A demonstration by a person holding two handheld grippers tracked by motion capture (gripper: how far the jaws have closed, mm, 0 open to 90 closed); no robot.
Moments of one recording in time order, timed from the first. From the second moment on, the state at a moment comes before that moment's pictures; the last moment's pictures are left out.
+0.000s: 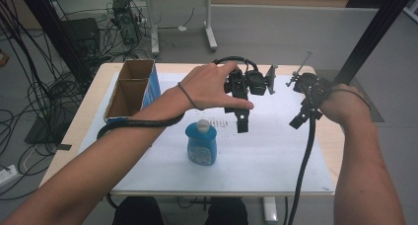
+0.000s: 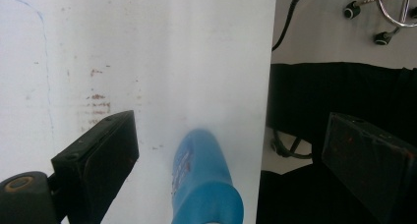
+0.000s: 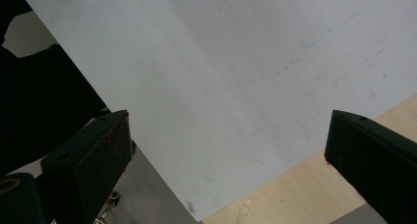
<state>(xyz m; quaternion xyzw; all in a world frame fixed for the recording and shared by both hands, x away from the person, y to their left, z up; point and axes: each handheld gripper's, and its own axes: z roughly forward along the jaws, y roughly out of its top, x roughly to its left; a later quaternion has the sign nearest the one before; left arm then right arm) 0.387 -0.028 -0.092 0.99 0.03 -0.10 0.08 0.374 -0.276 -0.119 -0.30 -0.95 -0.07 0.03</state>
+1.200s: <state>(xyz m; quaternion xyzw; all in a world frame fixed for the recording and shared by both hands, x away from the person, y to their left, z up) 0.378 0.019 -0.087 0.99 -0.06 -0.10 0.04 0.373 -0.269 -0.123 -0.30 -0.95 -0.06 0.03</state>
